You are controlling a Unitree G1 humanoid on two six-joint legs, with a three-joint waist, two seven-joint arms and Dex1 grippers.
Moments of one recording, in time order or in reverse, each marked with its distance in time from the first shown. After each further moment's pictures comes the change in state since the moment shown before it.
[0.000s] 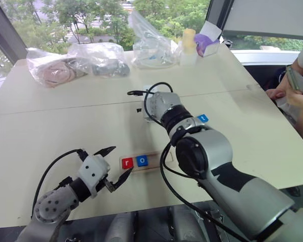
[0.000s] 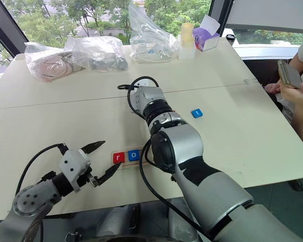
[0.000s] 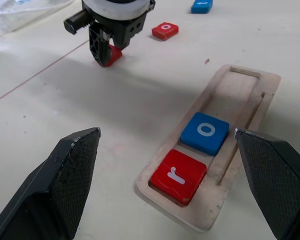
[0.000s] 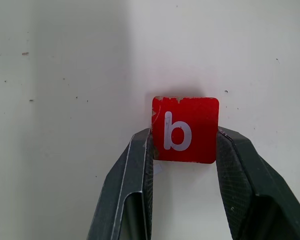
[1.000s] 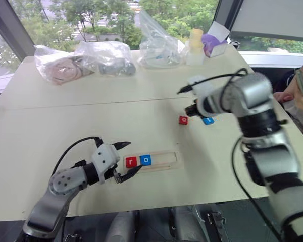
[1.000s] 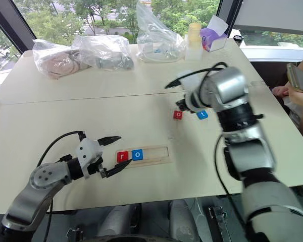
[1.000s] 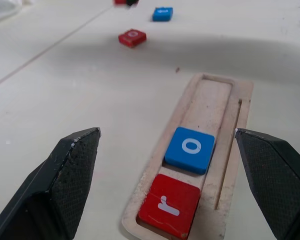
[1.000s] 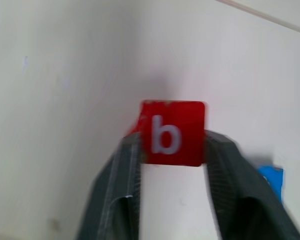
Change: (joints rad) left arm -0.298 0.042 -0.092 0.250 -0.067 -0.009 -0.235; right arm 0.380 -0.845 0.626 -1.175 0.443 0.752 0.677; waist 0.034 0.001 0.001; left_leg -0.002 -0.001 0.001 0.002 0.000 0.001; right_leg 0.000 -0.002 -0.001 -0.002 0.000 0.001
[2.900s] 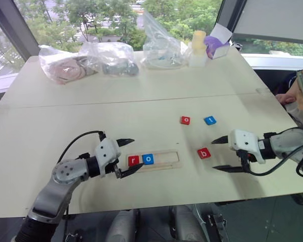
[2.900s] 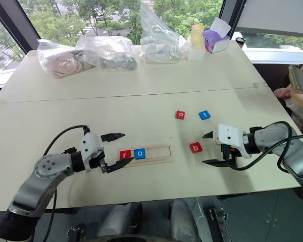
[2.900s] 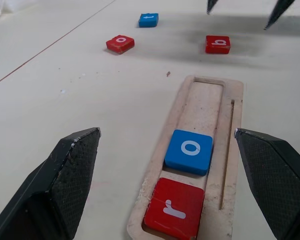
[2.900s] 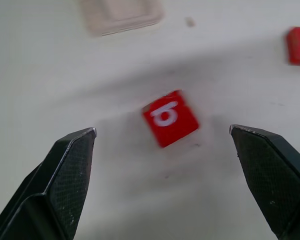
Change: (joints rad) left arm -0.077 0.010 -0.018 0.074 -0.025 -0.032 -0.066; right arm 0.812 -0.583 0.002 -0.134 -0.166 -1.528 0.984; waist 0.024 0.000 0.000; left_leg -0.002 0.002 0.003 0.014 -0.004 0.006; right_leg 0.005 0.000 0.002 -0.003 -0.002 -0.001
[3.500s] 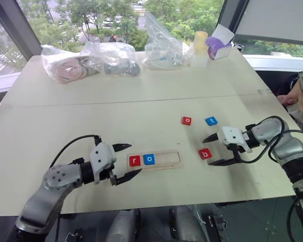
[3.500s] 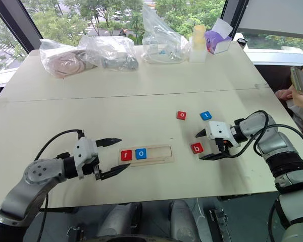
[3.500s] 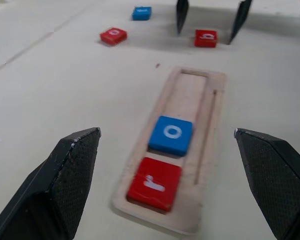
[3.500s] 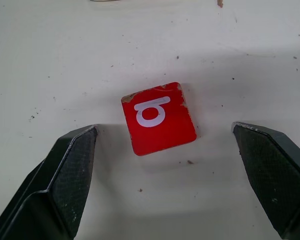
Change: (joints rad) left arm 0.096 0.069 0.045 -0.109 -0.059 0.068 -0.010; right arm -0.303 0.321 0.033 0.516 -0.307 -0.269 0.313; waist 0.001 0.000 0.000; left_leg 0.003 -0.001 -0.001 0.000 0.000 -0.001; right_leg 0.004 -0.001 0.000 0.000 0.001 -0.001
